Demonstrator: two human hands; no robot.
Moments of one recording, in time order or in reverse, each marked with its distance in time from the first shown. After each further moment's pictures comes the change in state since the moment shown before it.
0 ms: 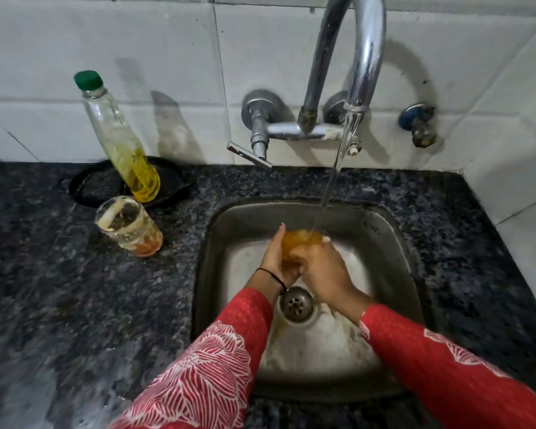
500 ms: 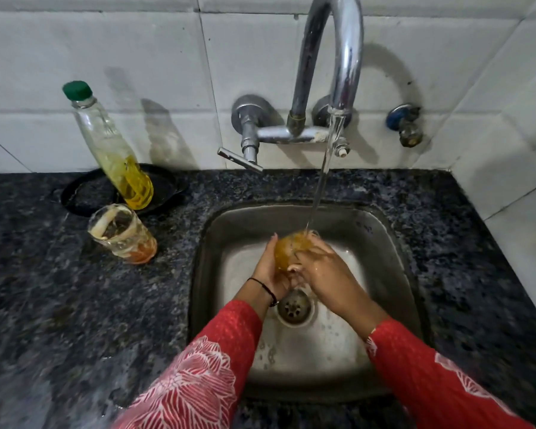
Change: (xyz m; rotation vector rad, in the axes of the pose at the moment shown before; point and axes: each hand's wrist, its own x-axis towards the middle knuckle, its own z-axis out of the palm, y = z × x) left_hand -0.009 -0.006 -0.006 0.066 0.057 -0.018; right_hand -0.024 0.001 -0.016 -0.034 -0.007 -0.147
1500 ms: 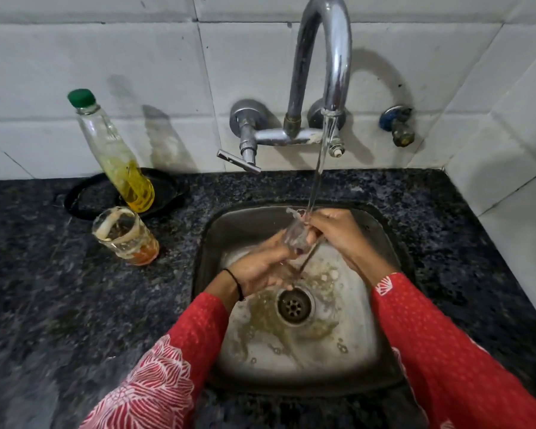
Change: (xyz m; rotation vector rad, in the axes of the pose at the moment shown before) left_hand -0.060 0.033 0.000 0.488 -0.439 0.154; right_hand 0.042 -0.017 -0.047 0.746 0.163 0.386
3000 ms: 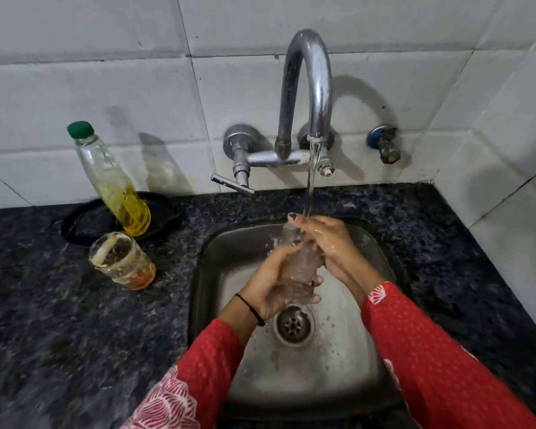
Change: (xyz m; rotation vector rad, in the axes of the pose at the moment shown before) left_hand -0.005 0.016 0.043 -0.292 0.008 0.006; right_hand 0.003 -0.014 0.008 0.234 0.041 0.086
